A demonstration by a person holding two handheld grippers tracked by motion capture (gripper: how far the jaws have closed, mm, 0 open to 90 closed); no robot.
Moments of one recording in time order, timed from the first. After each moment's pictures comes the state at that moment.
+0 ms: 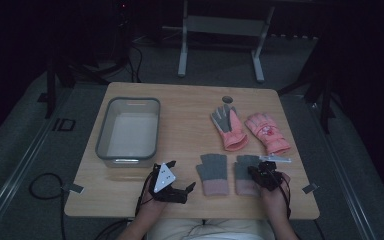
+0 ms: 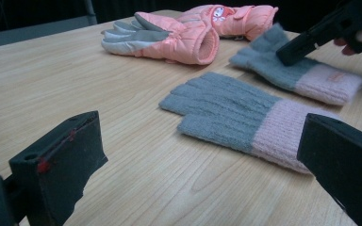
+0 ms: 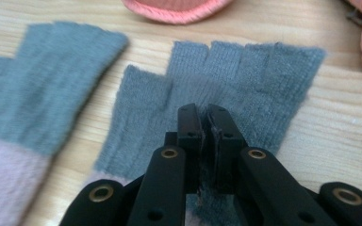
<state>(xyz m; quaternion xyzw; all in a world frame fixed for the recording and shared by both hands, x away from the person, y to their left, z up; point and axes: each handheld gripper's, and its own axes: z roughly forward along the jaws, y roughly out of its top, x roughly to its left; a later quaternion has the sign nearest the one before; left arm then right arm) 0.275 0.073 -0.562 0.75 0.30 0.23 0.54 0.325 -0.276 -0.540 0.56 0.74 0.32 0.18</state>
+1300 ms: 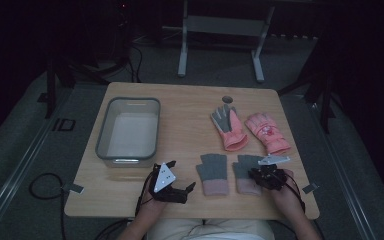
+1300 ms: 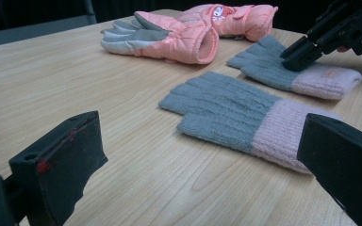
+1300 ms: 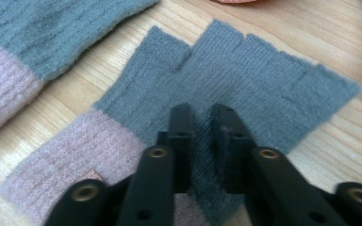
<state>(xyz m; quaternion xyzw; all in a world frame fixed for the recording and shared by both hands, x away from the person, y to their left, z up) 0.276 0.072 -0.562 0.75 0.30 0.23 0.54 0.331 -0.295 -0.542 0.41 0.84 0.30 0.17</state>
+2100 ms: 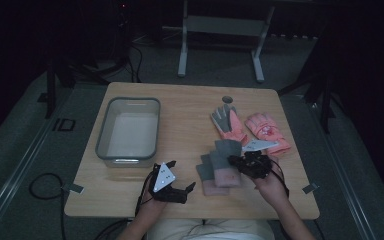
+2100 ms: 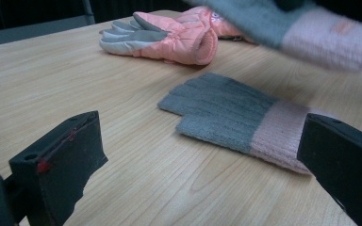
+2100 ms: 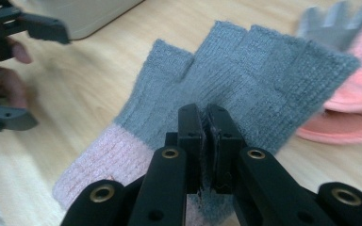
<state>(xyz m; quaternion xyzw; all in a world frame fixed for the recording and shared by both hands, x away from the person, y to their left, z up) 0.276 0.073 -0.562 0.75 0.30 0.23 0.54 0.329 -0.226 -0.469 0.35 0.84 0.38 0.14</state>
